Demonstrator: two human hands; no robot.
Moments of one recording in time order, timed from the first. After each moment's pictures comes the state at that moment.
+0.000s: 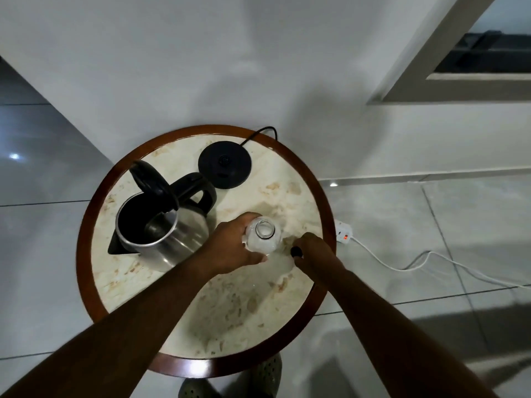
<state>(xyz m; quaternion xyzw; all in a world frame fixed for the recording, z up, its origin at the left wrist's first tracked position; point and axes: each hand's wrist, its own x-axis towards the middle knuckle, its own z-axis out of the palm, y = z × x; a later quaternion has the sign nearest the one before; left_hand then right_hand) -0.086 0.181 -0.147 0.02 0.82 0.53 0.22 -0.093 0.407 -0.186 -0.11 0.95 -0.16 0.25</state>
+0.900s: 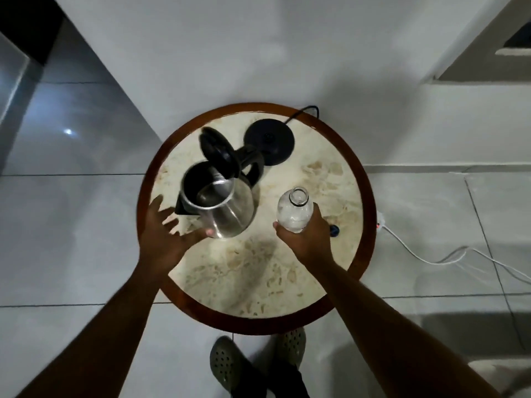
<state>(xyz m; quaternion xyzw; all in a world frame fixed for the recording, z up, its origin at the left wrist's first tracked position) 0.008 0.031 -0.139 -0.31 0.76 0.57 0.01 -0.045 0.296 -0.166 0.07 0.85 -0.52 0.04</state>
